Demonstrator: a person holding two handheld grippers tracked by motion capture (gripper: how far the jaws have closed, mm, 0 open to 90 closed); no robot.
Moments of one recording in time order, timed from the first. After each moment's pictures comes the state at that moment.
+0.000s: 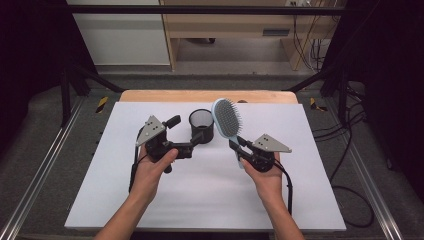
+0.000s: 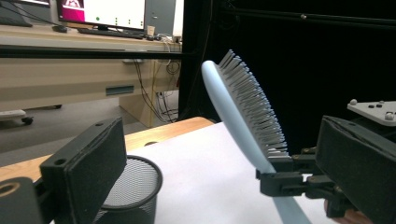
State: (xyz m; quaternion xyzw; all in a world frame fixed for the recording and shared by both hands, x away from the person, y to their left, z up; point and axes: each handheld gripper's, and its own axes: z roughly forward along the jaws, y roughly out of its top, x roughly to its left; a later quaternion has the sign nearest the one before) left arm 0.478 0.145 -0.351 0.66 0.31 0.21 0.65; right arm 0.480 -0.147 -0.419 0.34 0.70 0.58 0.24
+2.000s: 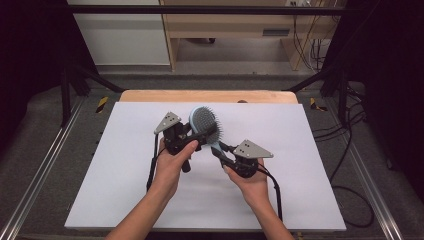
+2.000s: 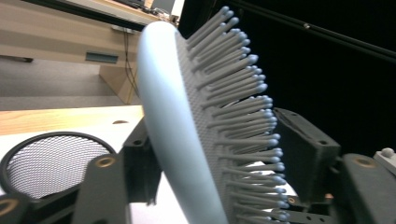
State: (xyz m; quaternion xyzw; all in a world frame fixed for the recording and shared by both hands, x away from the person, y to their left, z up) left arm 0.500 0.112 -0.363 0.64 0.38 0.12 0.66; right arm 0.469 -0.104 -0.422 0.28 0.72 0.59 0.23
